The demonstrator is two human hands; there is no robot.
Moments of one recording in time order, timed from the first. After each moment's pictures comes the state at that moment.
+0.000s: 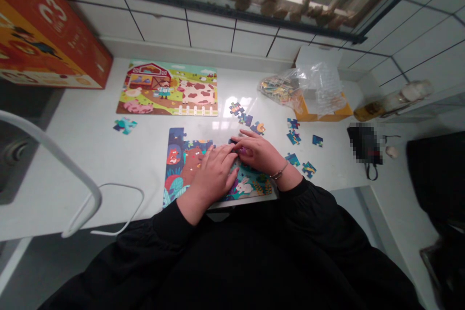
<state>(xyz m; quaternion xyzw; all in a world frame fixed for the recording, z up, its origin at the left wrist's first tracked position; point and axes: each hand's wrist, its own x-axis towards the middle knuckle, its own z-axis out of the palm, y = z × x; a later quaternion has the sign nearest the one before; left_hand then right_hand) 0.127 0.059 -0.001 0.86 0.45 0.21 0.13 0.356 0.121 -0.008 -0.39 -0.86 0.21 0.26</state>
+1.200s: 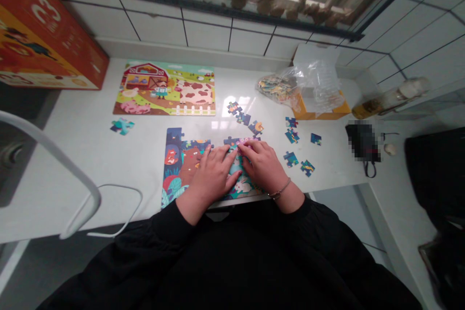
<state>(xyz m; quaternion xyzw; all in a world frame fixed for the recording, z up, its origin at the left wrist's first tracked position) 0.130 0.058 -0.002 0.87 0.46 0.14 0.11 0.345 0.065 0.012 -0.55 -0.82 0.08 0.13</state>
